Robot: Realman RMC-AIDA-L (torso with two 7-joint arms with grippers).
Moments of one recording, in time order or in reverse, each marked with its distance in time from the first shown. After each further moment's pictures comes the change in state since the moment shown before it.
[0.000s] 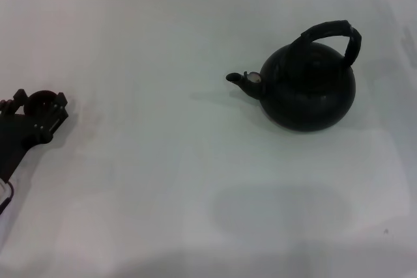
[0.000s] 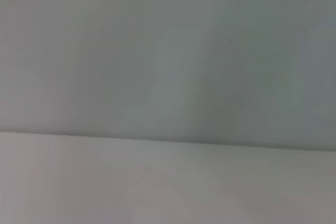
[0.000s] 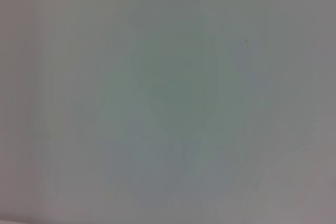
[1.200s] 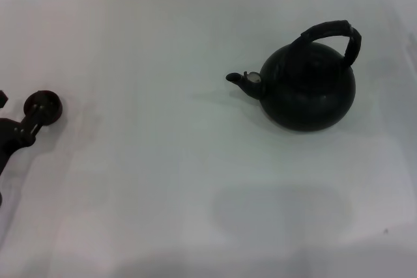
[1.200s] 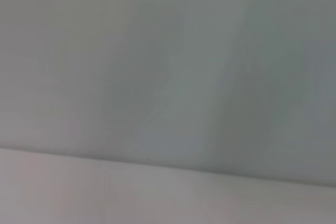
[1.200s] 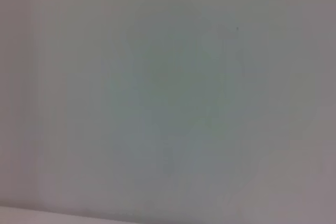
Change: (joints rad) left arm 0.055 0.000 -0.001 -0.014 -0.052 -0.112 -0.005; right arm -0.025 0.002 -0.002 0.000 -0.002 0.000 0.000
